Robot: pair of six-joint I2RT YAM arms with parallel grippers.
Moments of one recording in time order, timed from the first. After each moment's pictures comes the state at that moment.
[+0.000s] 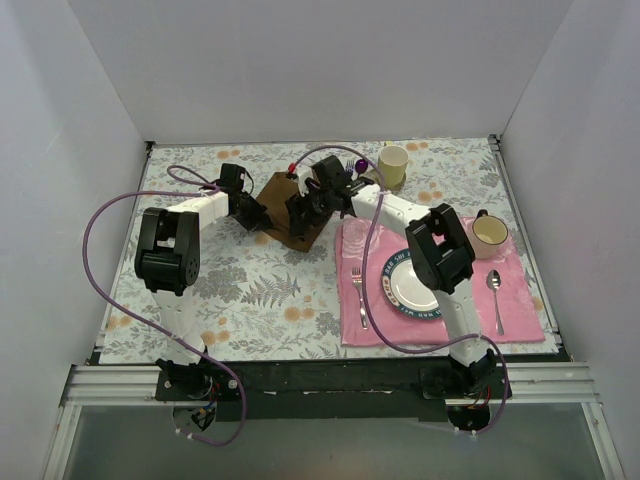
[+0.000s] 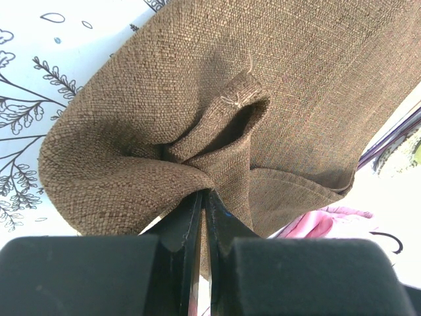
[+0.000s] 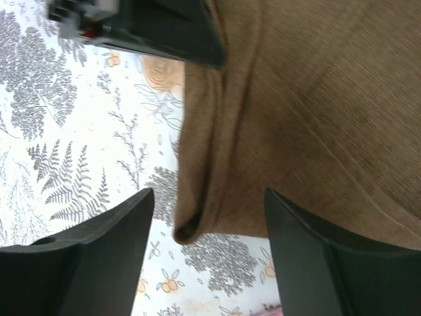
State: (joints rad) left arm -0.16 2.01 1.33 -0.38 0.22 -0.97; right arm 0.66 2.20 1.74 -0.38 -0.52 0.01
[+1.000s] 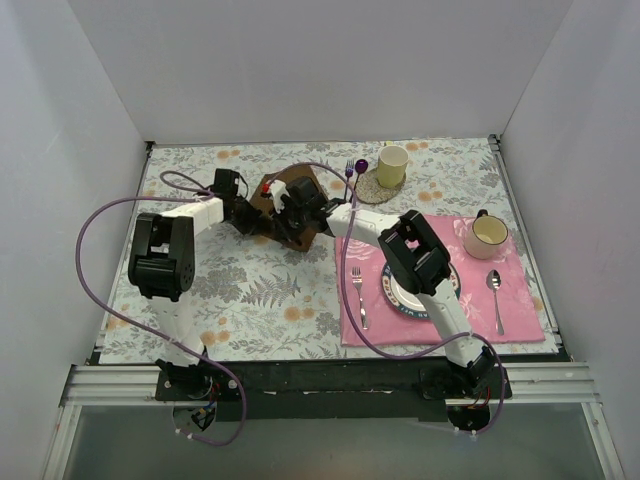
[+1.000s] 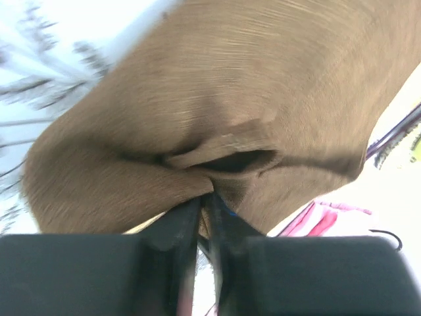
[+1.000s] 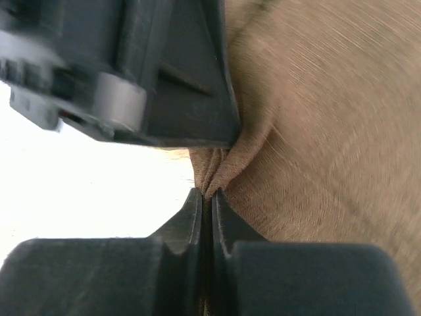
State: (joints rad) left arm -0.15 1.97 1.28 -0.36 0.22 -0.96; right arm 0.80 2.34 1.79 -0.17 -0.32 -0.07
